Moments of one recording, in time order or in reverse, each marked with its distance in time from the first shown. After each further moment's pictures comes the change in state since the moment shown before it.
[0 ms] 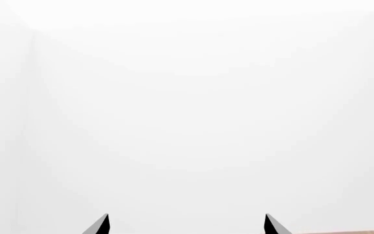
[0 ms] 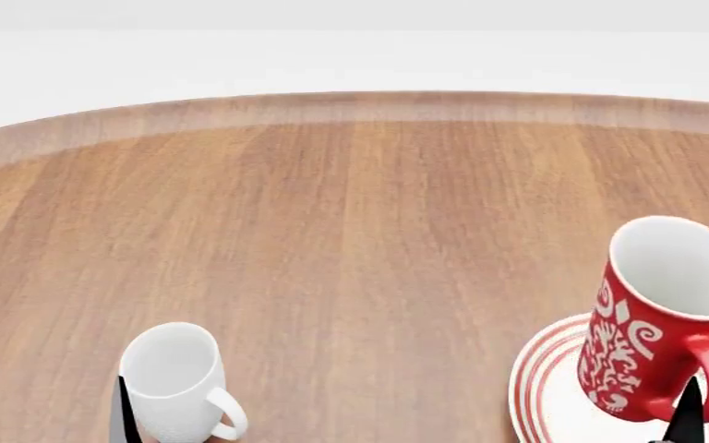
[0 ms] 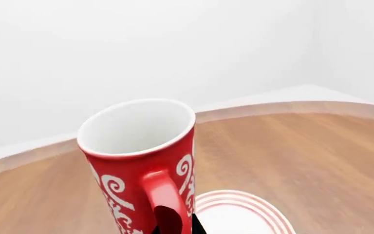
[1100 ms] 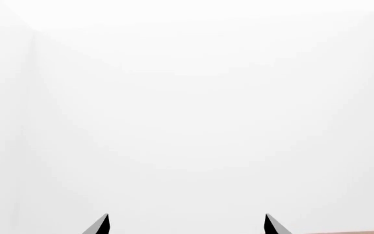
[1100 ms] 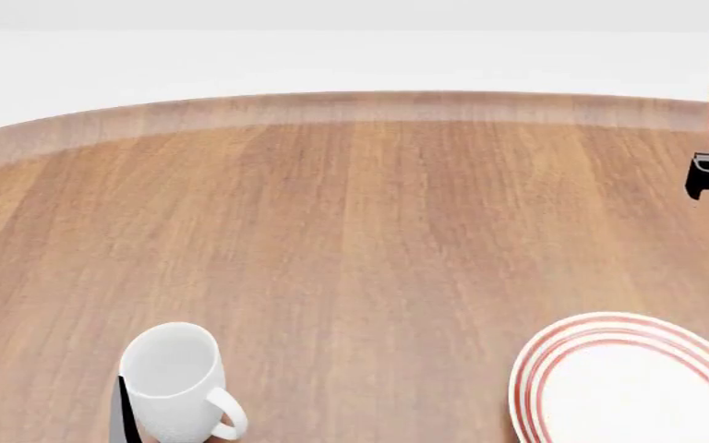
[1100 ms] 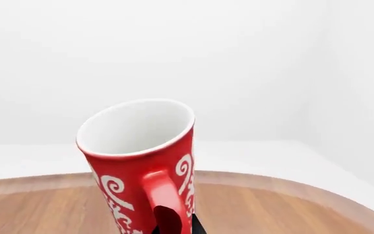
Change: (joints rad) left arm -0.003 -0.006 0.011 -0.001 -0.002 0.002 -0.011; right arm 0.998 -0.010 -0.221 0.667 0.068 0.547 -0.488
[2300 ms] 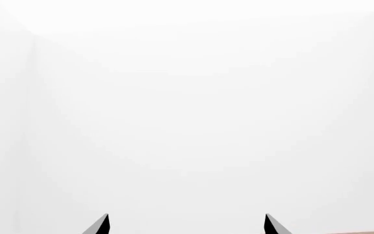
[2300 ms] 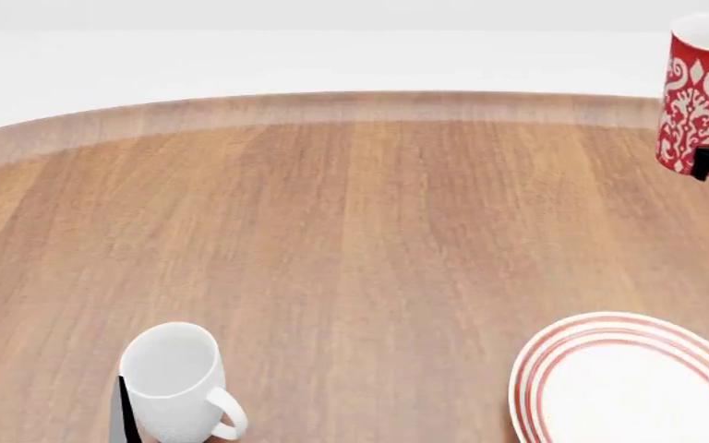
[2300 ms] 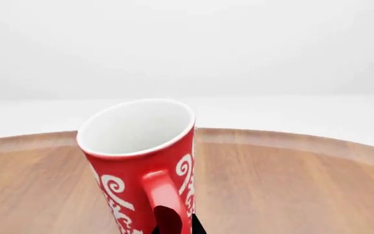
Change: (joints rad) left arm -0.004 -0.006 0.007 -0.002 0.018 0.004 -0.019; right arm 0.303 -0.287 -0.292 0.923 -0.435 -0.155 -0.825
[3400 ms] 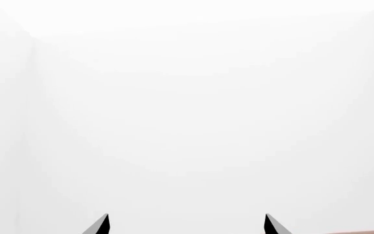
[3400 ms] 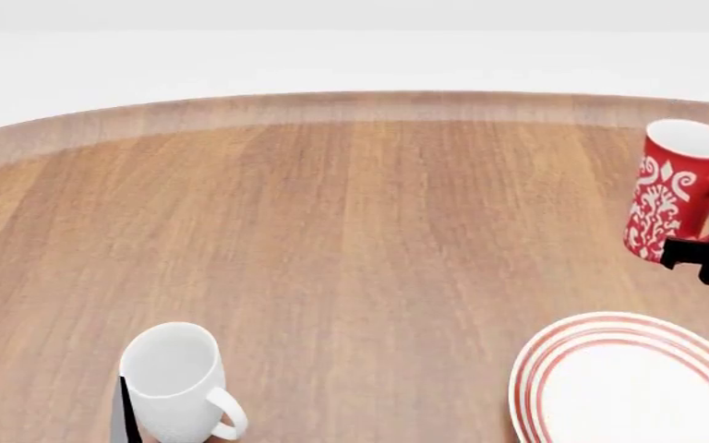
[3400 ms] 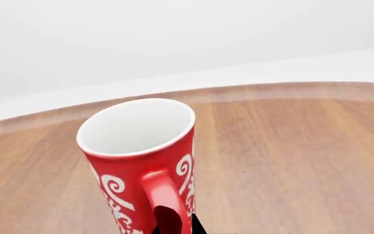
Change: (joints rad) left arm -0.004 -0.007 0.009 0.001 0.011 -0.001 -0.014; right arm -0.186 -0.075 0.037 0.183 0.016 -0.175 -0.080
